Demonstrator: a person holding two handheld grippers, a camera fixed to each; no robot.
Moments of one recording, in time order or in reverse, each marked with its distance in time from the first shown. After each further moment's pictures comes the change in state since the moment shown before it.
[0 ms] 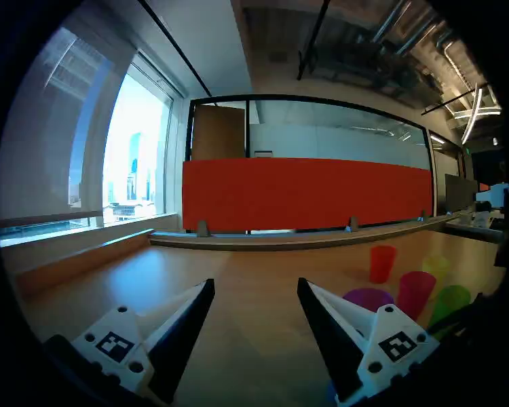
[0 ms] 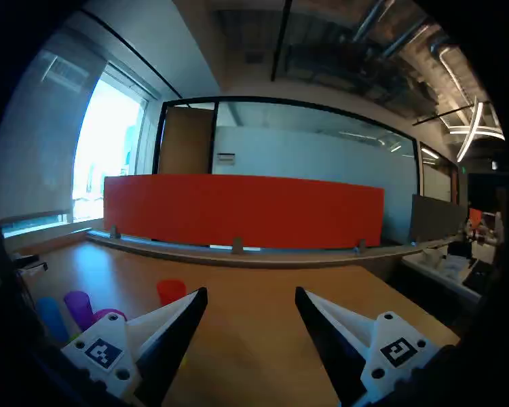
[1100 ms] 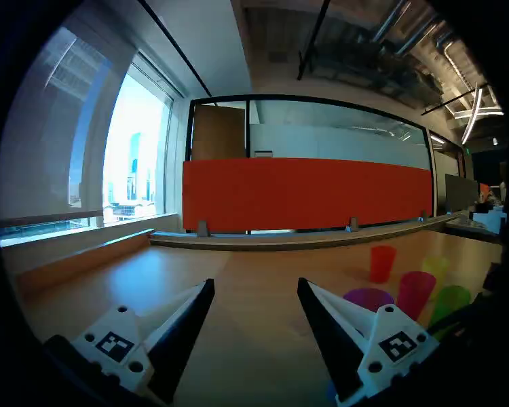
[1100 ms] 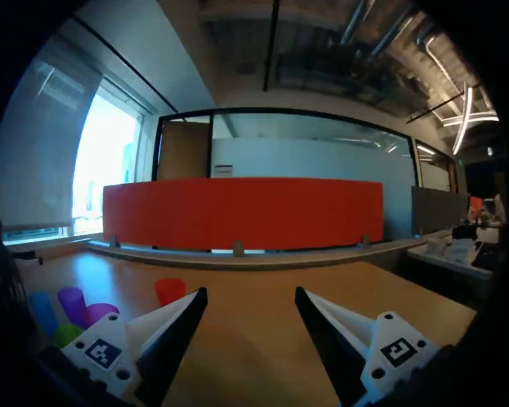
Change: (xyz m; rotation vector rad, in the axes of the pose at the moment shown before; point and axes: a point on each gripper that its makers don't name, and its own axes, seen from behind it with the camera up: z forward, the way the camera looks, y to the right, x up) left arm -0.001 0.000 -0.001 0.000 0.000 0.000; right arm -0.042 0.003 0.012 -0.007 0.075 0.057
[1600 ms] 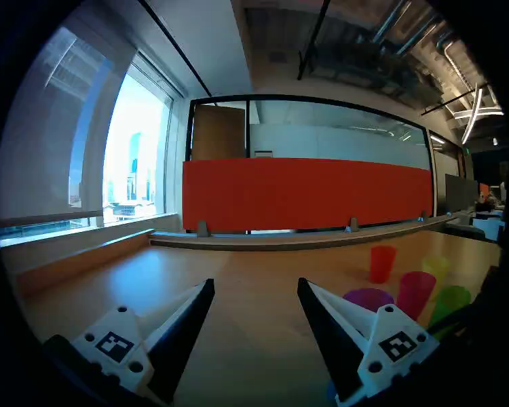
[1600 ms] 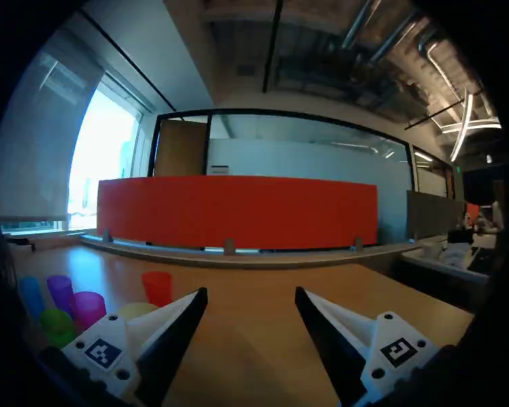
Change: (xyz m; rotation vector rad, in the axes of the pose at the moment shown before) left arm 0.000 -0.001 0.001 0.000 0.000 0.000; right arm -0.011 0.019 0.003 -0.020 0.009 -0.023
